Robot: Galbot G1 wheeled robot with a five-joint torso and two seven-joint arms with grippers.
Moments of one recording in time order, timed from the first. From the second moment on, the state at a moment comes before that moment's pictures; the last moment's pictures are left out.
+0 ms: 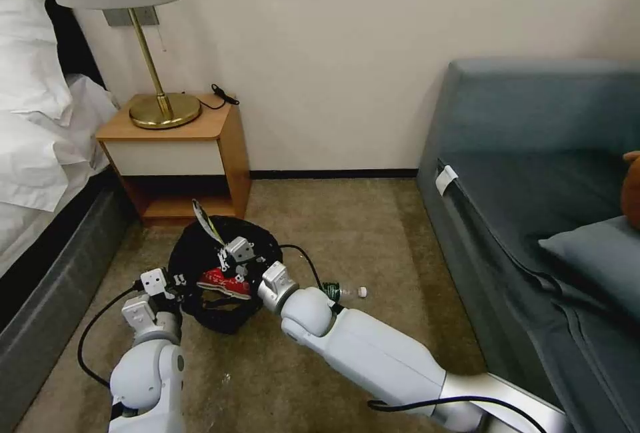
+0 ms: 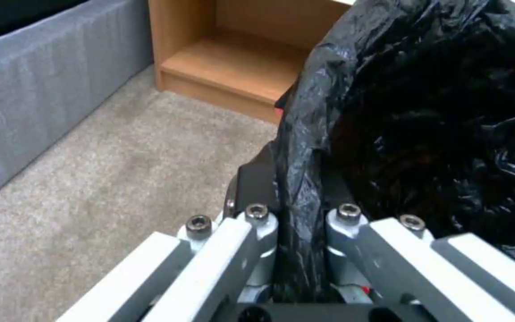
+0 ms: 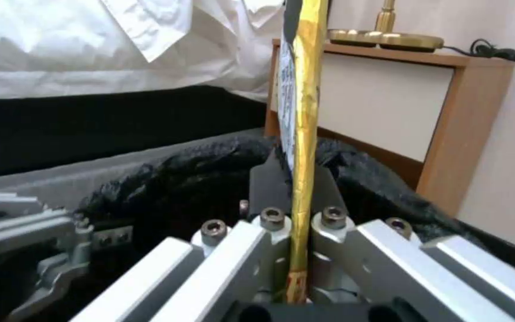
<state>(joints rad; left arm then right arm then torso) 1.34 -1.60 -0.78 -1.93 -0.19 0.40 -0.09 -0.59 1.43 -0.57 1.36 0.39 0.11 0.10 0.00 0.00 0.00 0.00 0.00</state>
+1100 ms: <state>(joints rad) 1.33 -1.61 -0.78 -1.92 -0.19 0.40 -0.09 -0.61 1.42 -0.56 1.37 0.35 0.12 0.05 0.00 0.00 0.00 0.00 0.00</state>
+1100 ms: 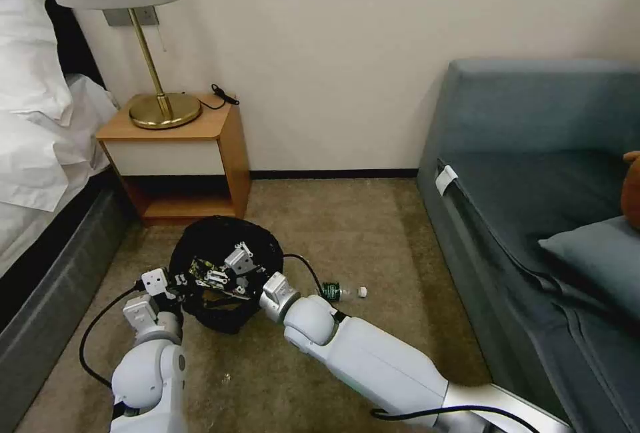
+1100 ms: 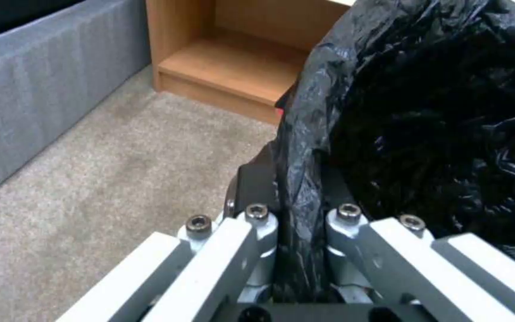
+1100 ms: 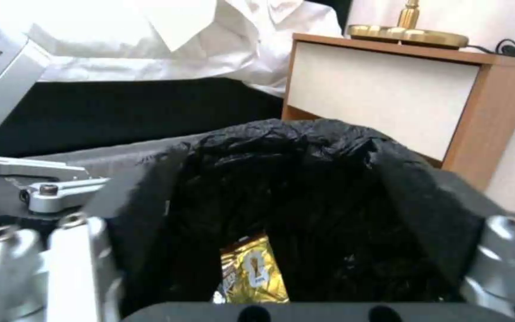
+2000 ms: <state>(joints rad) 1.33 -1.57 -0.81 -1.91 -0.21 0.40 -0.08 -0.62 1.34 -0.38 1.47 0.36 0.11 0.05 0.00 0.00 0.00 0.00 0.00</state>
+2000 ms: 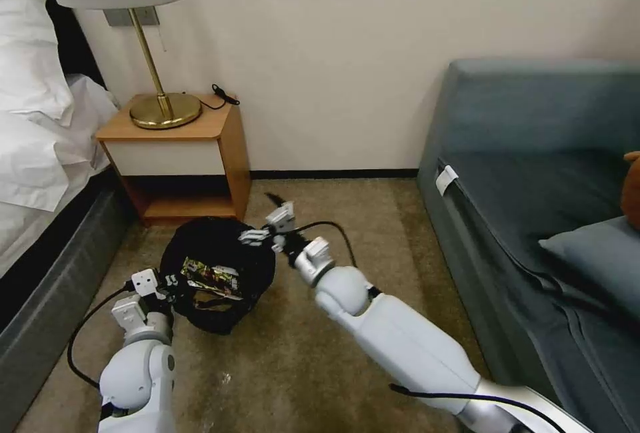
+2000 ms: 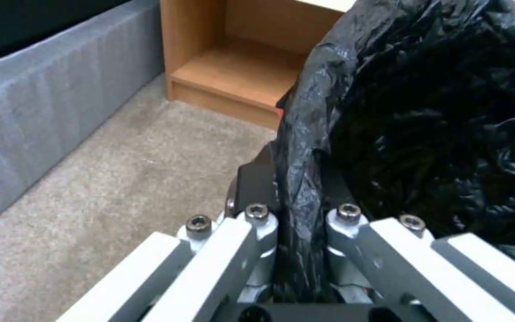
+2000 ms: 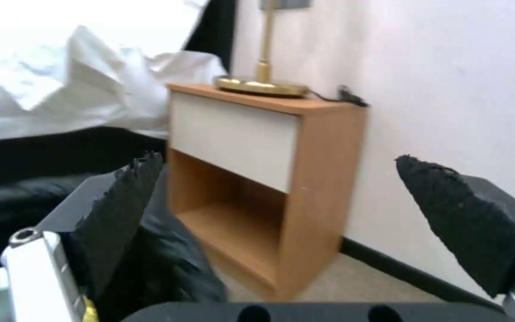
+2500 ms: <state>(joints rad) 1.36 -1.57 -0.81 -1.95 -0.23 0.40 -0.08 -0.71 1.28 -0.19 1.25 0.16 0.10 -0.12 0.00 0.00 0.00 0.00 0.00</state>
